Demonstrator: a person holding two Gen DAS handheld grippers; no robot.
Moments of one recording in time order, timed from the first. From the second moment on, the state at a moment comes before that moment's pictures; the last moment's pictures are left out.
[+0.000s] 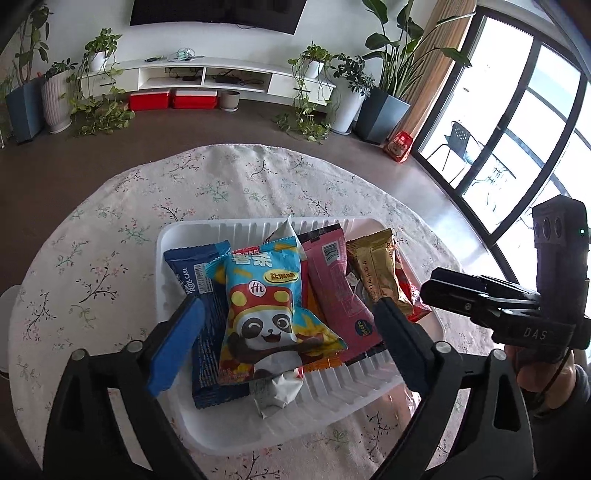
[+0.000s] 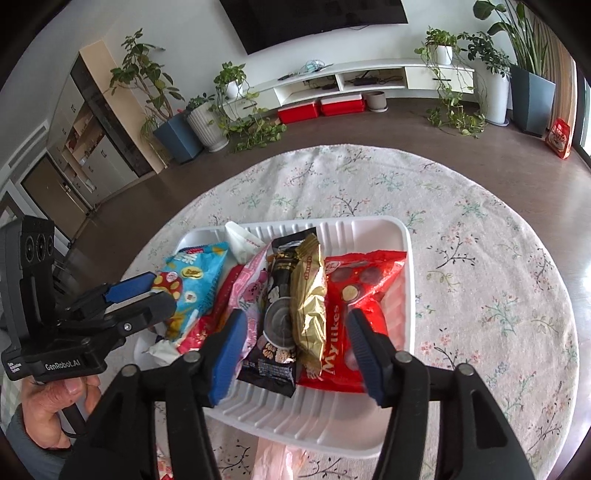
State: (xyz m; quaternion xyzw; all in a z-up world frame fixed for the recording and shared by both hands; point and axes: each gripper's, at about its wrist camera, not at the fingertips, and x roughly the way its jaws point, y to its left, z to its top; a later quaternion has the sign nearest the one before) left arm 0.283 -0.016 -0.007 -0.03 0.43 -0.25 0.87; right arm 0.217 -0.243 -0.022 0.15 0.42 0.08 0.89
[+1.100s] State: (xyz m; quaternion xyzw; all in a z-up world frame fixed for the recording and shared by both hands) left arm 0.105 0.057 -0.061 -0.04 0.50 -0.07 0.86; right arm 0.023 -0.215 -0.046 0.20 0.38 0.12 0.90
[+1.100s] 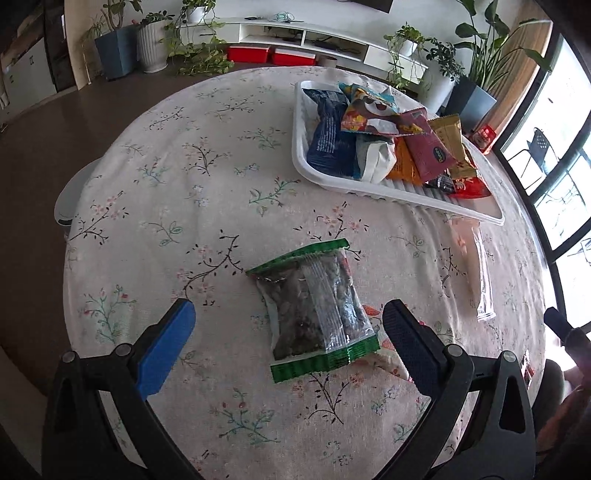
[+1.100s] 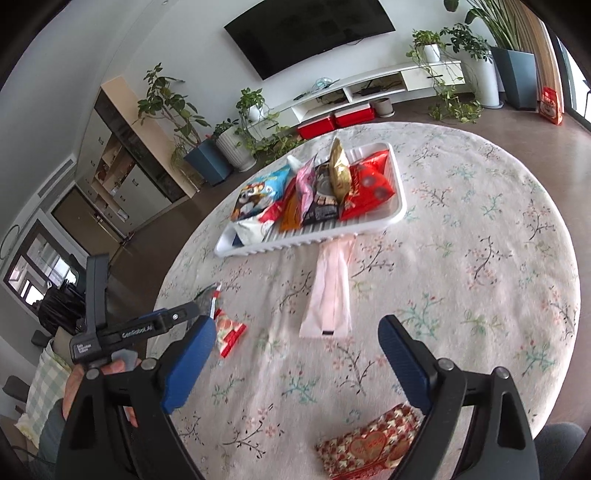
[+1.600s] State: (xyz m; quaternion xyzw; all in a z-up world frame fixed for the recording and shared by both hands) left arm 0.129 0.047 -0.074 -0.02 0.52 -0.07 0.85; right arm 0.016 -0.210 -0.052 0.20 0.38 0.12 0.89
